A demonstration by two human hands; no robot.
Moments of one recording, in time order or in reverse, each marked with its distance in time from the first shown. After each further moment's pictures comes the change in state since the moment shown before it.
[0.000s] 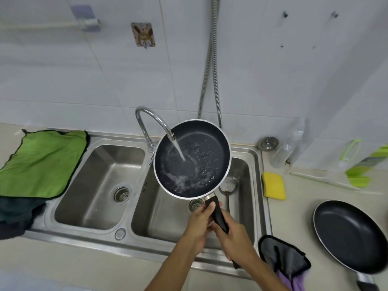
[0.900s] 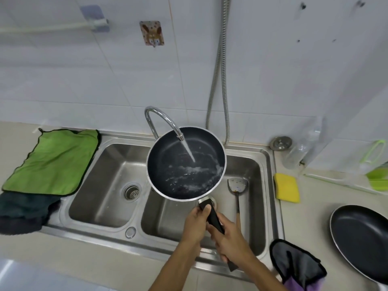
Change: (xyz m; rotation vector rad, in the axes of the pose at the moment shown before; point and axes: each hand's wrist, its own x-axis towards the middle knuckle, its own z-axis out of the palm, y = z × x) left_hand -0.006 0.007 -0.030 0.245 0.269 0.116; right_hand 0.016 -0.004 0.027 0.195 -0.131 0.066
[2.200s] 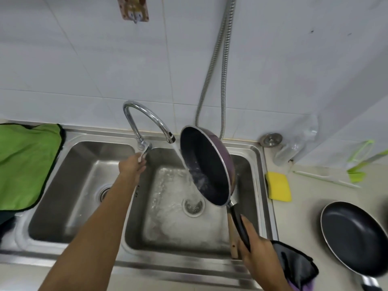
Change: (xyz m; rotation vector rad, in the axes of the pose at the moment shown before) left_hand 0.193 0.153 -0.124 -0.206 0.288 -0.045; right_hand -0.013 0.028 -0.043 -0.680 0.316 0.177
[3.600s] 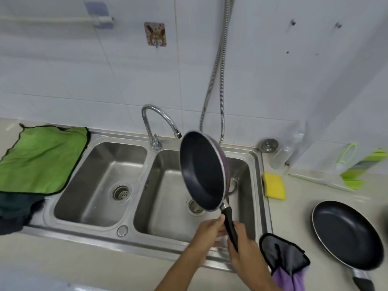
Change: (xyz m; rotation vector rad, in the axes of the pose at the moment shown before) left_hand -0.245 -0.193 0.035 0.351 -0.666 -0.167; right_hand -0.060 -0.020 -0.001 0.093 -0.051 -0.116
